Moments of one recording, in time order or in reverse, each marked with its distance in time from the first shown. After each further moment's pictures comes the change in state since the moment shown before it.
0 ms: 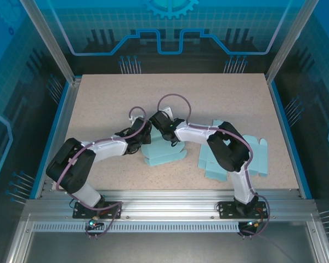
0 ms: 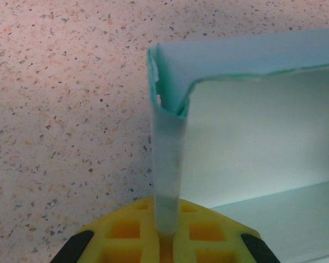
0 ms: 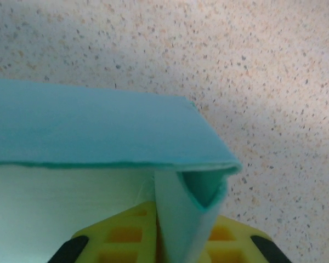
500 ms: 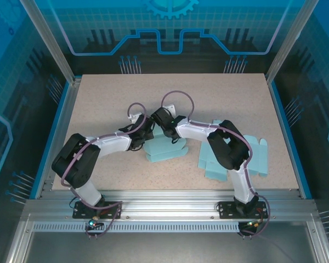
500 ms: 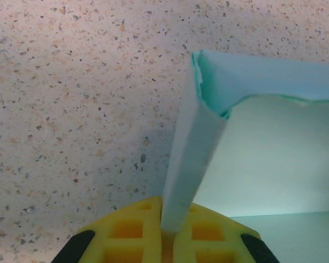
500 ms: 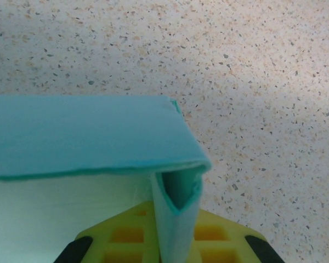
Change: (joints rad) left arm -0.001 0.081 0.101 -0.052 -0.038 -0.196; right arm -0.035 0.014 0.026 -0.029 -0.029 0.065
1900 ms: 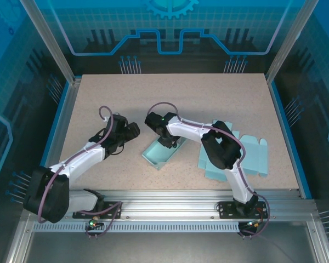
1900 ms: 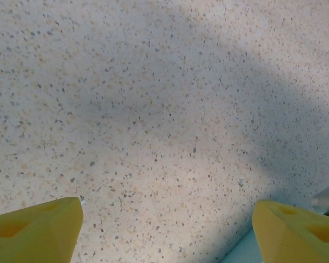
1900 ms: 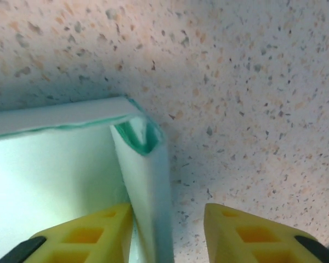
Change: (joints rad) left arm 0.207 -0.416 -0.209 -0.073 0.224 0.028; right arm 0.056 0.097 0.227 -0.531 -0.274 -0.409
